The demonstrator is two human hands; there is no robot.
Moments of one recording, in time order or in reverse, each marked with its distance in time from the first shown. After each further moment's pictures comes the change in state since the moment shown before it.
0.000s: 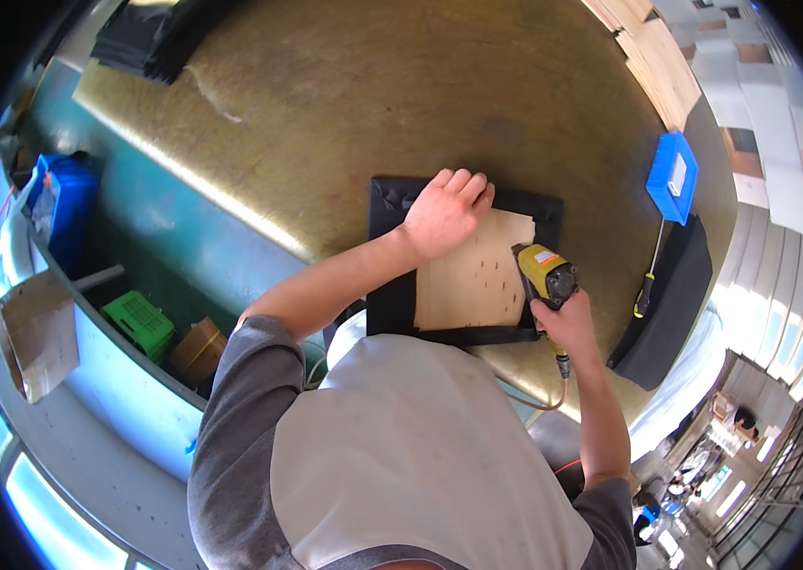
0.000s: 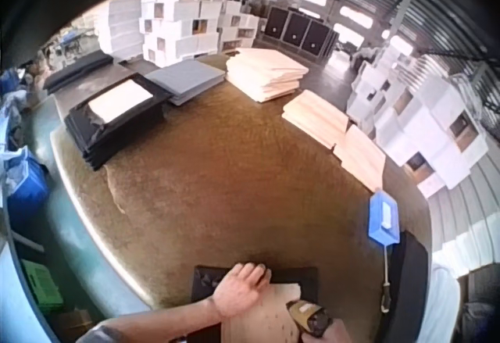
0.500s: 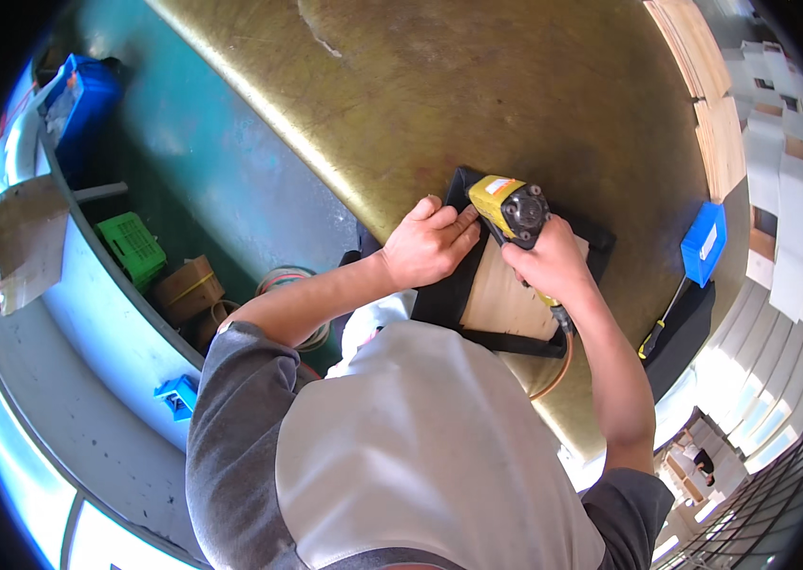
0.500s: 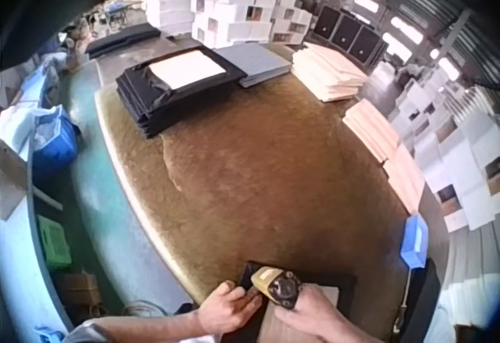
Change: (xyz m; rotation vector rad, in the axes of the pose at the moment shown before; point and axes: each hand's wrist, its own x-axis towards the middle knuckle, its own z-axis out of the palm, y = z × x) left_hand -0.118 -0.006 -0.046 -0.032 0.131 -0.141; right_hand 0.060 -0.160 0.075 -0.172 -0.350 -0.301
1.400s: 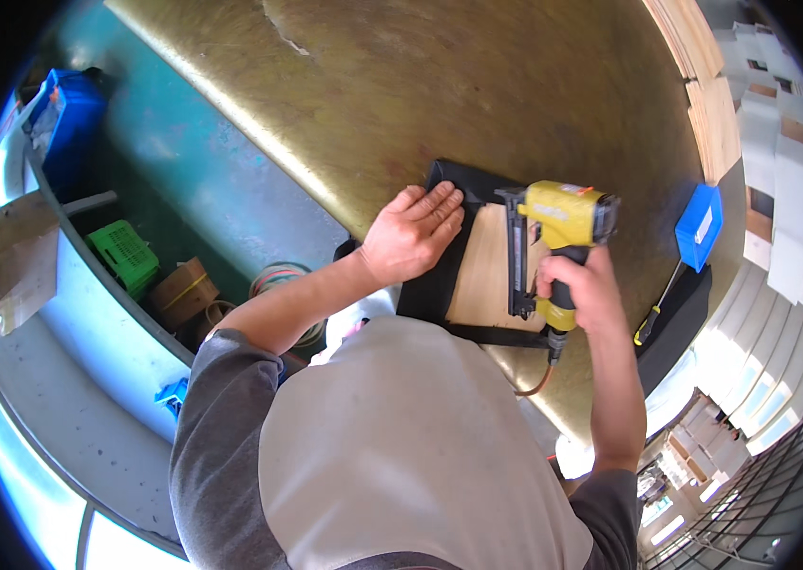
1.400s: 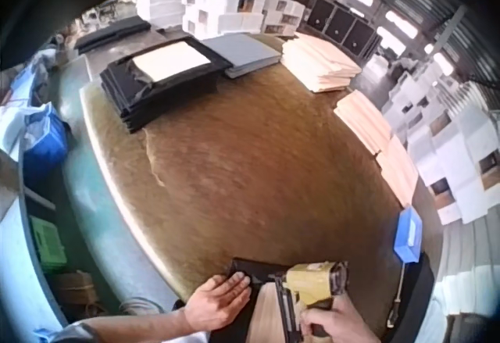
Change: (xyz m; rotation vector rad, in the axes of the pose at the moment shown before) left_hand 0.007 -0.003 -0.007 0.009 -0.022 -0.050; right_hand -0.050 0.022 -0.031 0.664 0.090 0.165
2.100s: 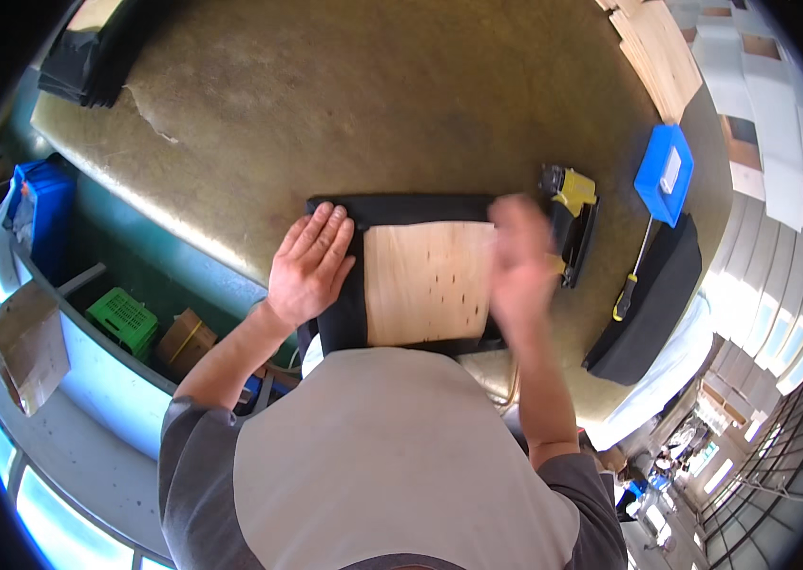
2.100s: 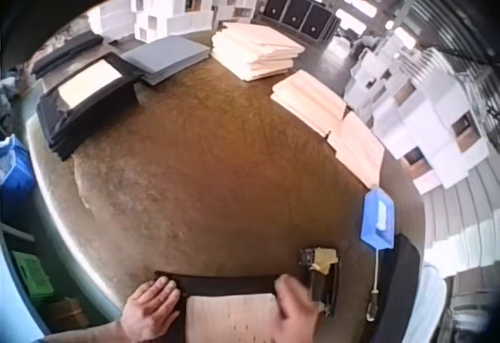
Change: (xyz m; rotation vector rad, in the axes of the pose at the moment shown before) left_hand 0.013 0.004 -0.017 0.022 -0.264 -0.124; right_hand 0.032 0.074 -0.047 -0.728 0.599 -0.798
